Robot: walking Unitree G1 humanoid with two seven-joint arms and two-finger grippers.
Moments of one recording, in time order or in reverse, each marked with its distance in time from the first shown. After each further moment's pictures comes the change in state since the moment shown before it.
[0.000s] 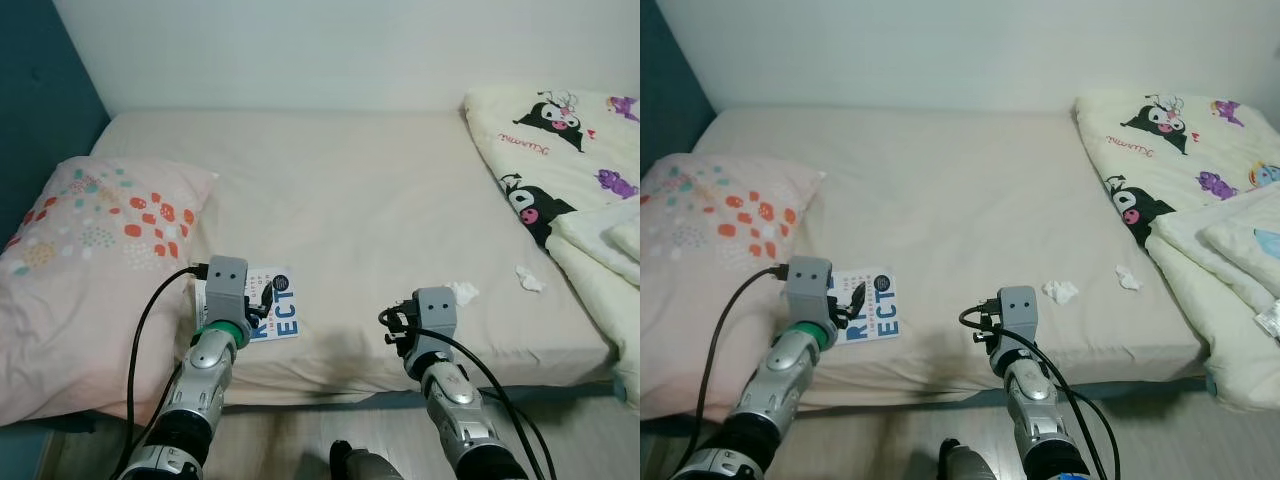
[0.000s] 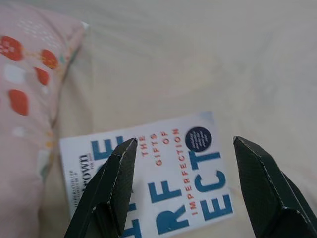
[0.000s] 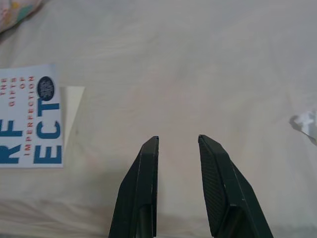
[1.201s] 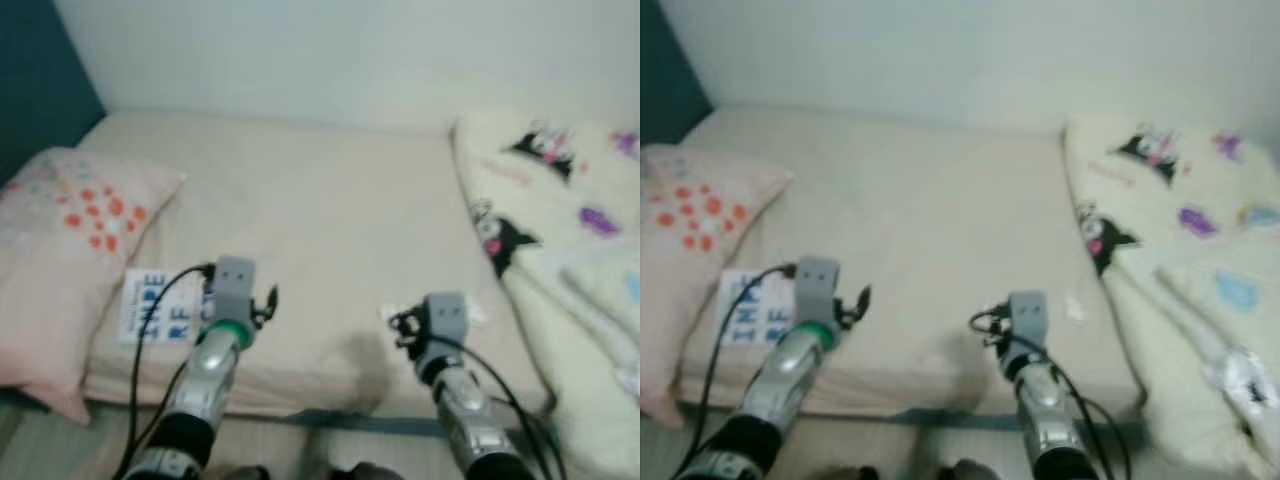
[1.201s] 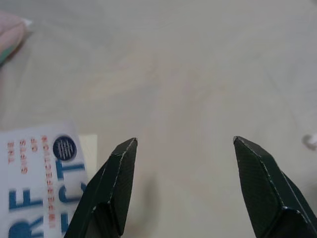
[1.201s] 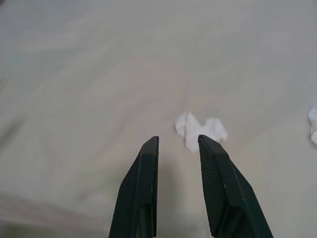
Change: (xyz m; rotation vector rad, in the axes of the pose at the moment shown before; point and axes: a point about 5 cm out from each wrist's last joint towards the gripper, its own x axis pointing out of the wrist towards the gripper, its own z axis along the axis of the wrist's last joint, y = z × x) left arm -0.002 0.004 -0.002 0.036 0.039 -0.013; right arm -0.003 0.003 -0.005 0.019 0.007 -0.001
